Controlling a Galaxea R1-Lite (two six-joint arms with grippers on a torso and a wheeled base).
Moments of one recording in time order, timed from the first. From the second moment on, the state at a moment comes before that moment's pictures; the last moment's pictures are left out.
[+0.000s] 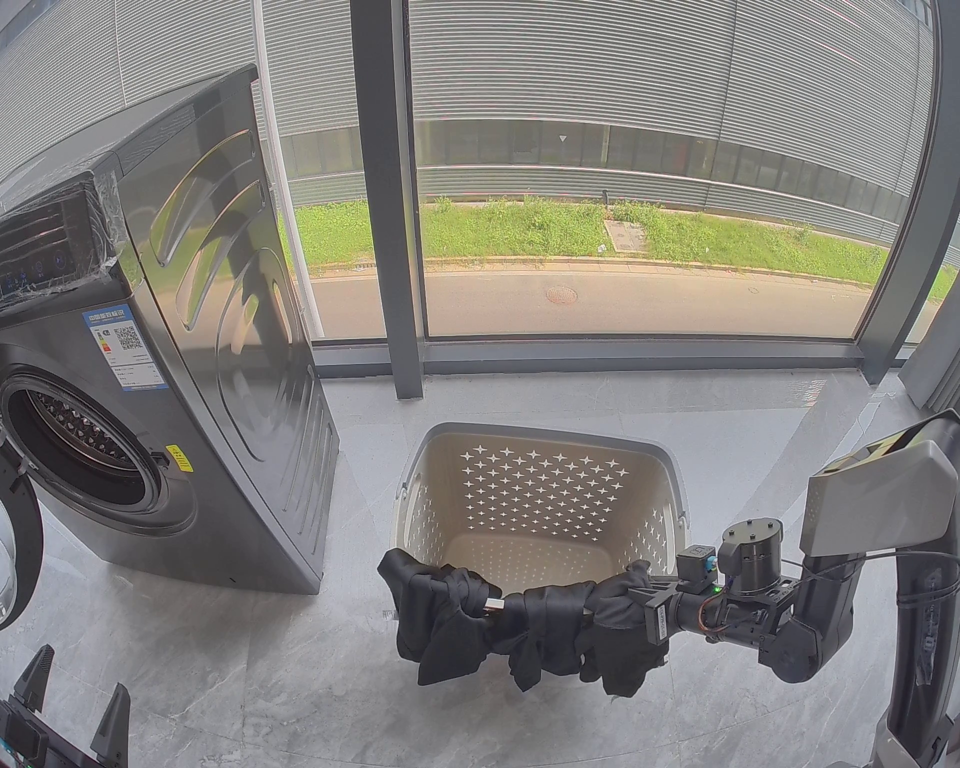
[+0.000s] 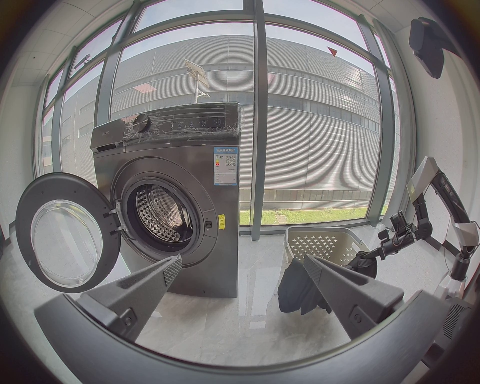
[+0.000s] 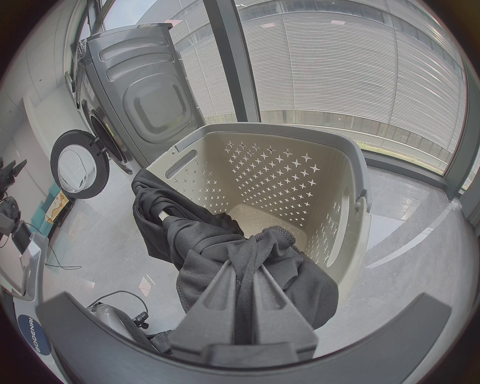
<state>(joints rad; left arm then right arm) 0.00 0.02 -0.02 0.00 -0.01 -0.02 0.40 2.33 -0.40 -1.37 0.13 -0.01</state>
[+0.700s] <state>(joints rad) 0.00 0.02 -0.02 0.00 0.00 -0.02 0.45 1.87 -0.28 -1.38 0.15 0.03</state>
